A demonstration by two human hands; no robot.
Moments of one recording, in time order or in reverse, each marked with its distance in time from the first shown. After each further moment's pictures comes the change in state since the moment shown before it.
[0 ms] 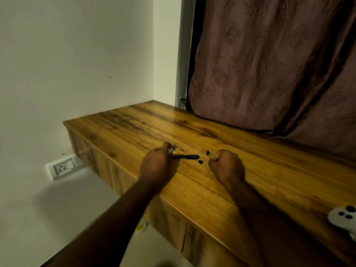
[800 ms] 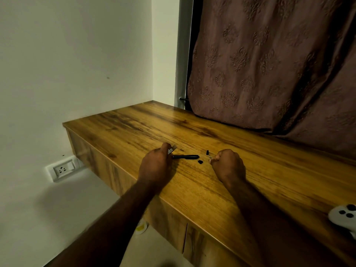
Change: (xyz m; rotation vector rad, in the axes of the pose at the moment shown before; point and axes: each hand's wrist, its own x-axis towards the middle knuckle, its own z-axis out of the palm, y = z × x) left_hand 0.000 0.000 0.001 -0.011 0.006 0.007; right_hand 0.002 -0.002 -0.004 -0.001 -0.024 0.070
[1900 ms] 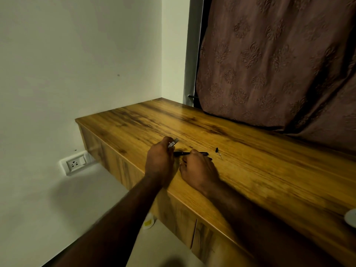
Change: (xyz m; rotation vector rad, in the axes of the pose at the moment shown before) left_hand 0.003 -0.009 -0.001 -0.129 0.091 -0.217; right_hand -0.056 -0.071 0.028 -0.090 -0.200 -0.487
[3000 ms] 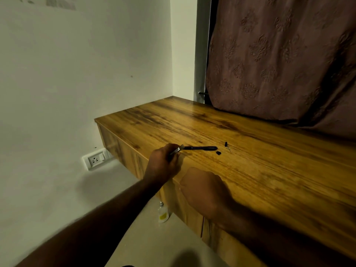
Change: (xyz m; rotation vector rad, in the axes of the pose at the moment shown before) left_hand -0.031 -0.019 -0.027 -0.179 -0.121 0.050; right_hand -0.077 -0.009 -0.010 0.048 -0.011 -0.348
